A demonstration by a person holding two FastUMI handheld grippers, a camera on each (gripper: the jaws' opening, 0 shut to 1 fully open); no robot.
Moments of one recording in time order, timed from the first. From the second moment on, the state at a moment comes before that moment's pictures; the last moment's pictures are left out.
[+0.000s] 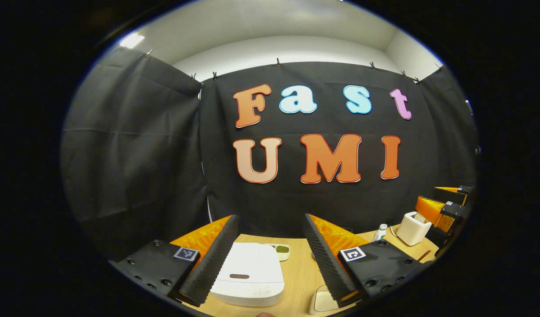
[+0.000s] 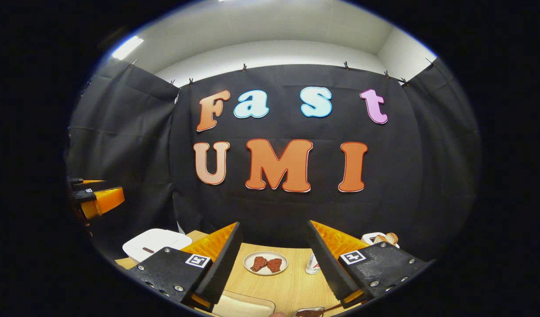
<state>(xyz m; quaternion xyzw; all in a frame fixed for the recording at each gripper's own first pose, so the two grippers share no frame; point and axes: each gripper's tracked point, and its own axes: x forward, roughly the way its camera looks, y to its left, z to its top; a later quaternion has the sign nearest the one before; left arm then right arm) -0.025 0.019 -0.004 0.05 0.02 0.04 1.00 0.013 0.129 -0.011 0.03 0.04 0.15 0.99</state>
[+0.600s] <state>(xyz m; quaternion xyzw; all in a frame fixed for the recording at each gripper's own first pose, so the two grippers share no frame) -0.018 0.027 0.002 0.03 0.02 0.04 1.00 0.016 0.119 -0.009 0.02 0.03 0.13 0.99</state>
